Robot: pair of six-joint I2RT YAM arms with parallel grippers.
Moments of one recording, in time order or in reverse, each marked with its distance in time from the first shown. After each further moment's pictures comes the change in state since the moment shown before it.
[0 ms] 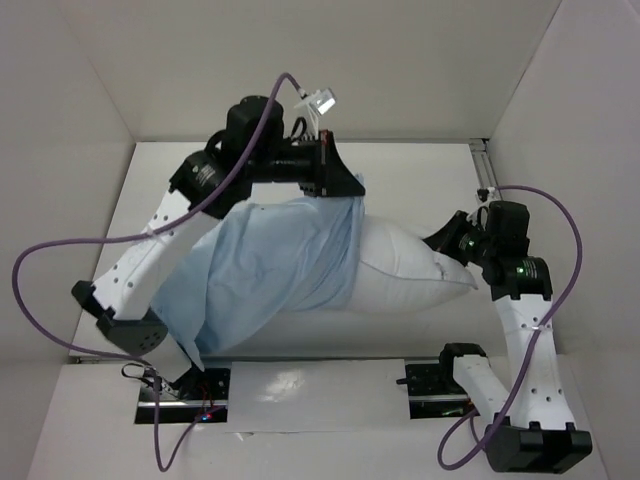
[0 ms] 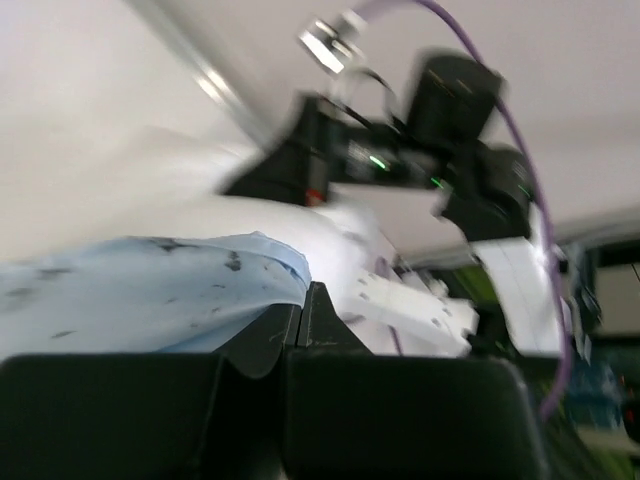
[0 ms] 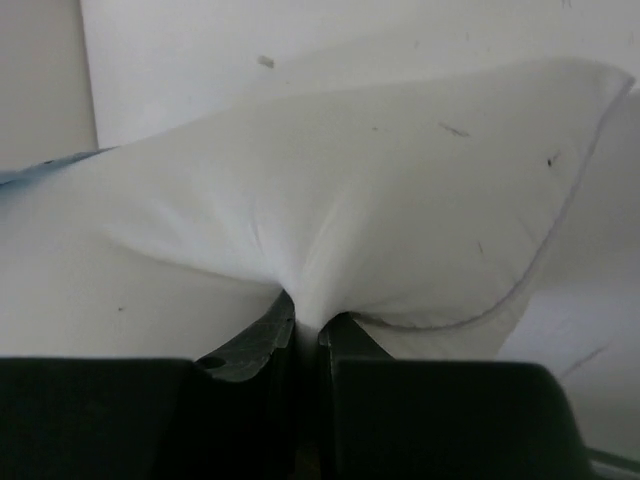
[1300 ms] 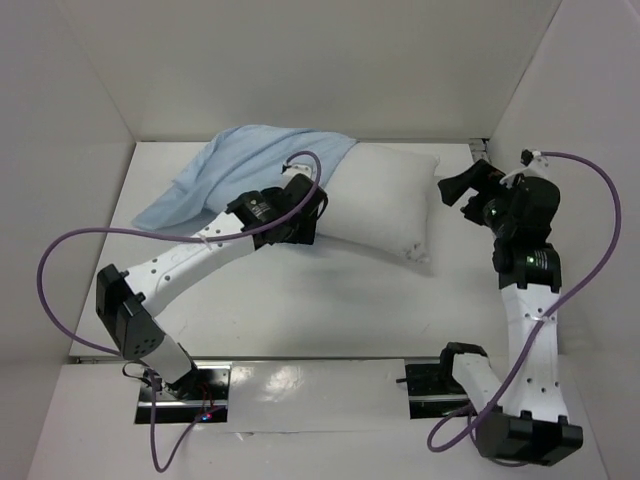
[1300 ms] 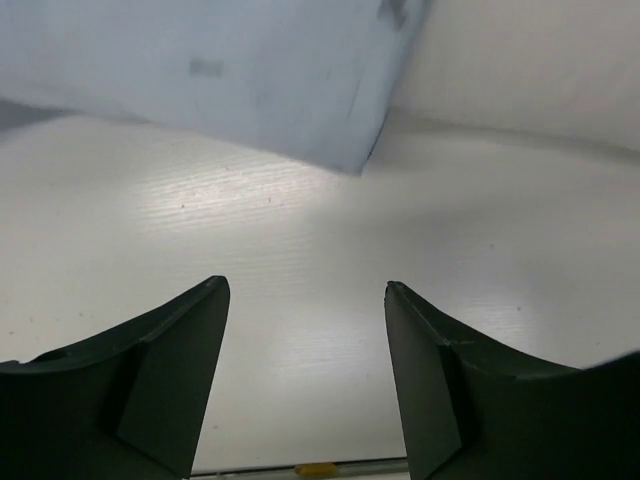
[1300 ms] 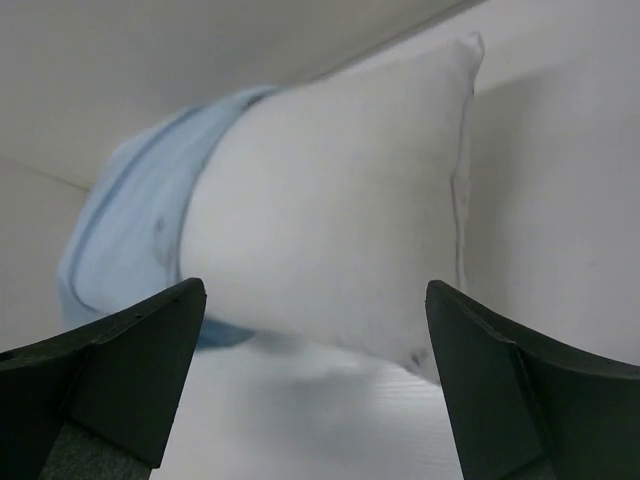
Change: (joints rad) left arm -0.043 0.016 -0.459 -0.261 -0.991 0.084; right arm -0.106 0.051 0.095 0.351 0.179 -0.037
